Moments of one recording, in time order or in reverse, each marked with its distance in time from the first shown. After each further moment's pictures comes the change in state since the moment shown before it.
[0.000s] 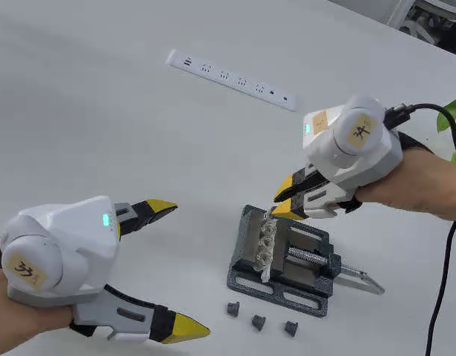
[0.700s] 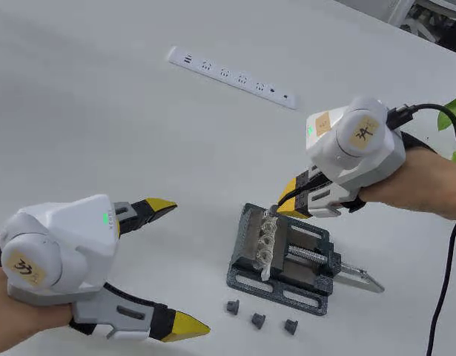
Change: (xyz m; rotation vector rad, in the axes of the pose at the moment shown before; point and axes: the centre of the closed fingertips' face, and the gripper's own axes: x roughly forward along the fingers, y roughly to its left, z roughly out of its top) left arm 0.001 0.000 0.000 -0.009 -0.004 0.001; right arm 0.005 0.001 -0.007 0.002 0.020 0.019
